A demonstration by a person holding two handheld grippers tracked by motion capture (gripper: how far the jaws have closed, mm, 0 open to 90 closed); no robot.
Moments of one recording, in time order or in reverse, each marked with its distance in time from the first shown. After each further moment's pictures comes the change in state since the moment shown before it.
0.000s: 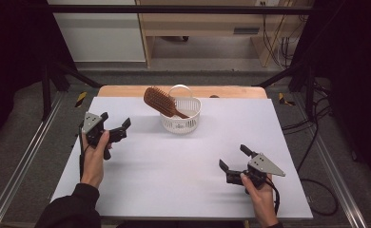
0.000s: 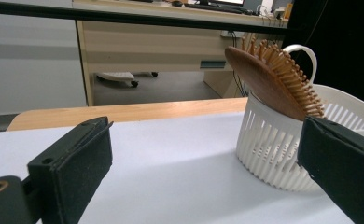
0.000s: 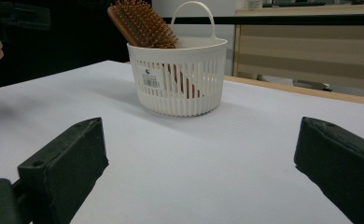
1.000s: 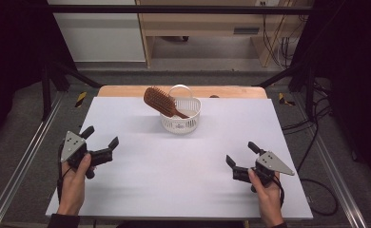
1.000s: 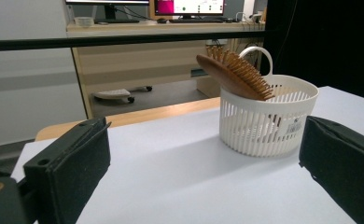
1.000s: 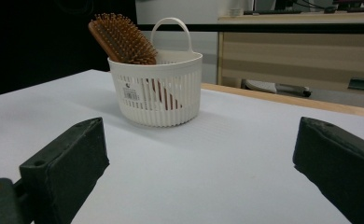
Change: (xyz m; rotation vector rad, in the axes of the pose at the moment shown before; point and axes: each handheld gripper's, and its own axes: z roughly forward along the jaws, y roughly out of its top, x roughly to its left) left arm -0.004 -0.006 -0.083 -0.054 -0.043 0.115; right arm -0.011 0.015 -0.013 -0.019 -0.063 0.010
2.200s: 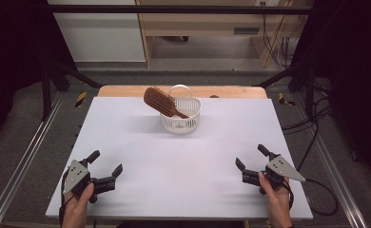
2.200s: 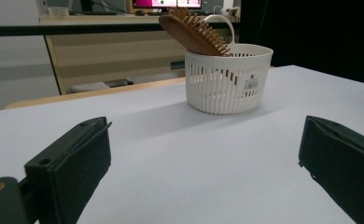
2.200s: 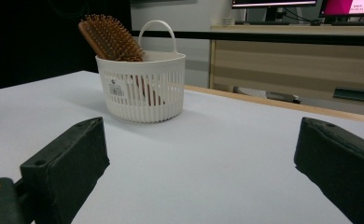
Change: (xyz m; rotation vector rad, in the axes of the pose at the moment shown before) left arm -0.032 -0.053 -0.034 -0.014 -0.078 0.014; right arm -0.019 -0.013 -0.018 -0.039 -0.019 -0.029
